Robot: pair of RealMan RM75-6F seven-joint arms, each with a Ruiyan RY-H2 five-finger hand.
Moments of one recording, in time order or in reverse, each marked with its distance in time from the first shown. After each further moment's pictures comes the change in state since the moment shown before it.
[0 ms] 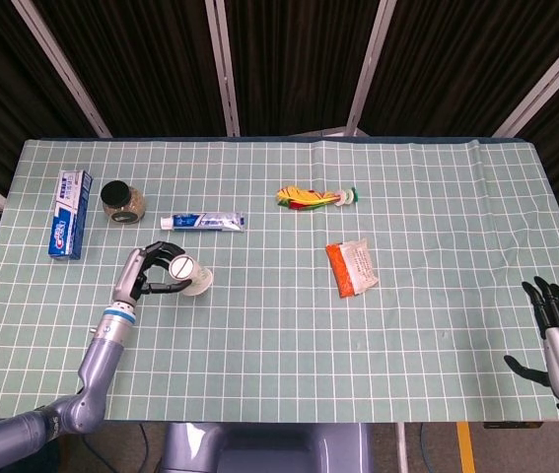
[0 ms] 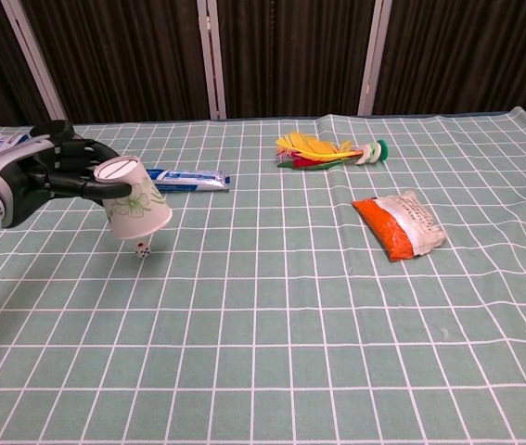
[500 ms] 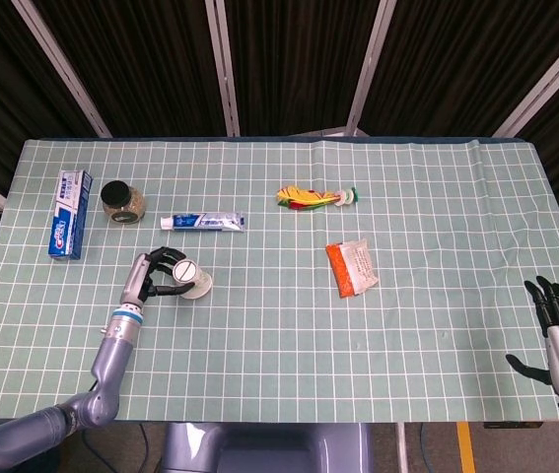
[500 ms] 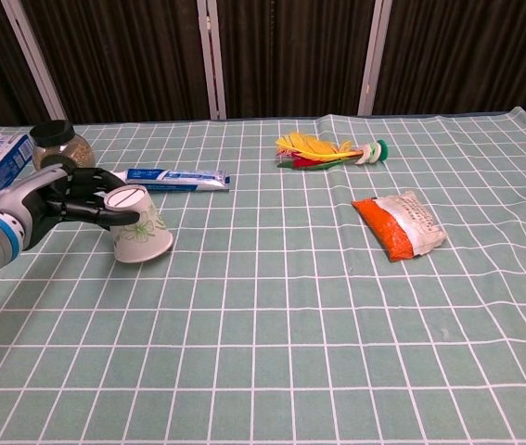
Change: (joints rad) left arm -0.026 -0.110 0.008 0.170 -0.035 -0.020 0.031; right arm 0.005 -0.002 0.004 0.006 0.020 -0.014 0.000
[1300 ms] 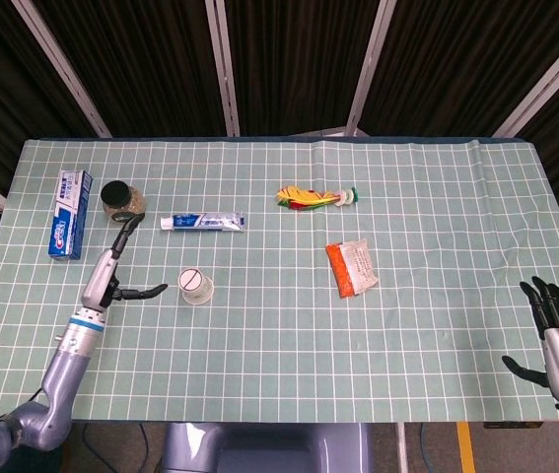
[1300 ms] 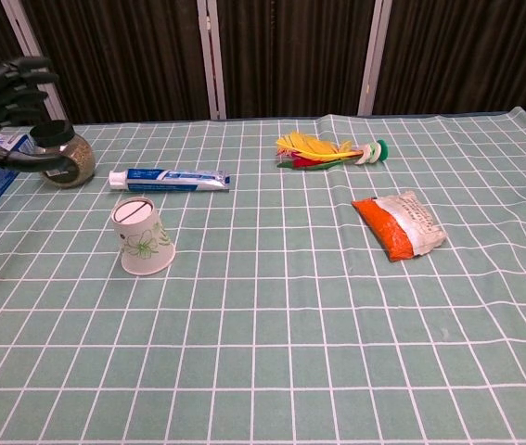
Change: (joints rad) left arm 0.114 0.256 0.098 -0.146 0.418 0.280 -0.141; right arm -0.007 0.009 -0.009 -0.025 -0.041 0.025 0.006
